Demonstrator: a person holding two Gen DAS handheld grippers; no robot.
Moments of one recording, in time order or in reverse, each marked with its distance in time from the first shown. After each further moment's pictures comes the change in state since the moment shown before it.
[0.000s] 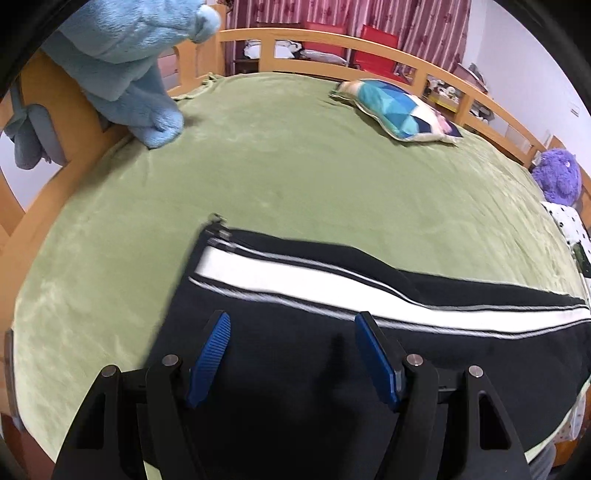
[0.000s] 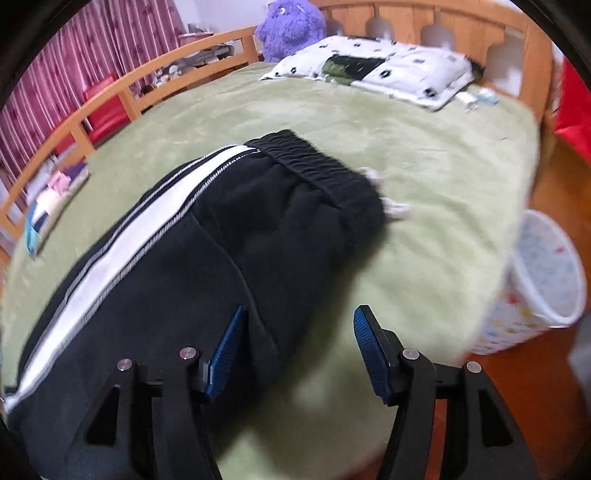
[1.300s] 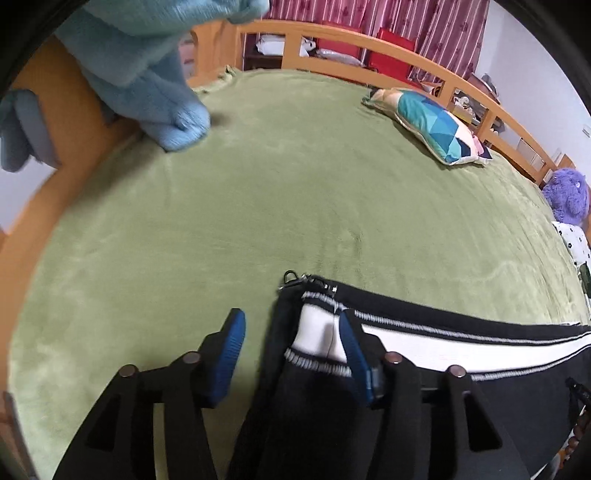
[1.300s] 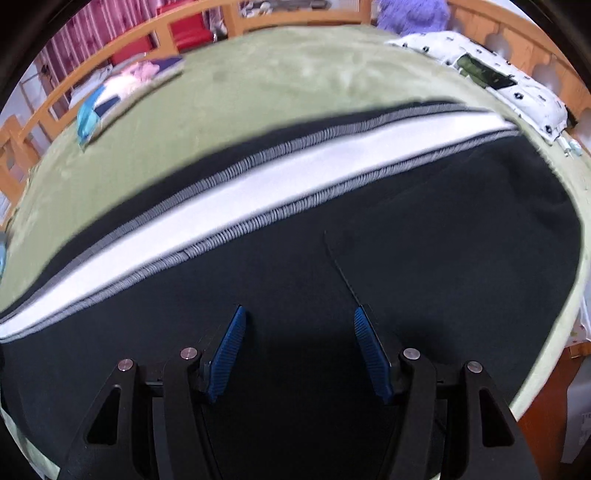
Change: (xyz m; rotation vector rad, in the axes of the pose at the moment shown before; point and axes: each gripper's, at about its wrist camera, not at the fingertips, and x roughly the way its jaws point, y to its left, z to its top) left arm 0.039 0.083 0.049 -0.024 0.002 -0.035; right arm 0.011 0.217 -0.087 -0.262 0.160 0.091
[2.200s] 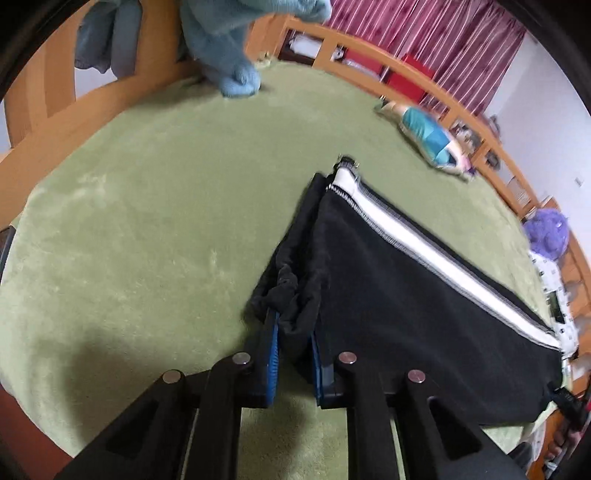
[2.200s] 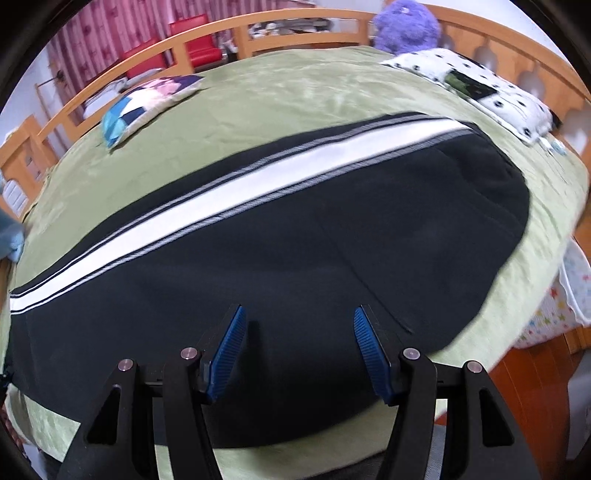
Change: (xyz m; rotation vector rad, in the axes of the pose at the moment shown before) left arm -0.058 0.050 -0.125 -0.197 -0.012 -0.108; right arm -0.077 -0.016 -0.056 0.004 -0.082 0.016
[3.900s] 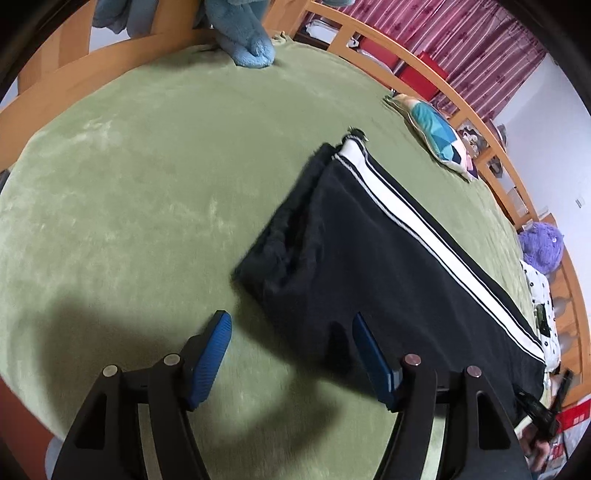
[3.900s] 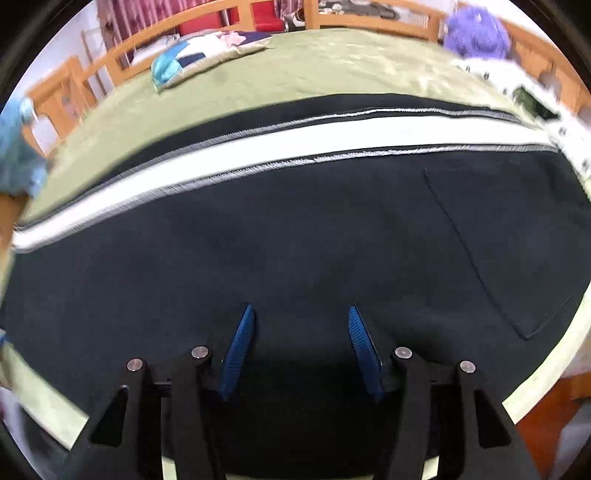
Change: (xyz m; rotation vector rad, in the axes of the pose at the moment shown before) left arm 0.016 0.007 -0.018 -0.097 0.069 -0.026; right arm 0.038 0.060 -0.011 -0.164 0.080 0.173
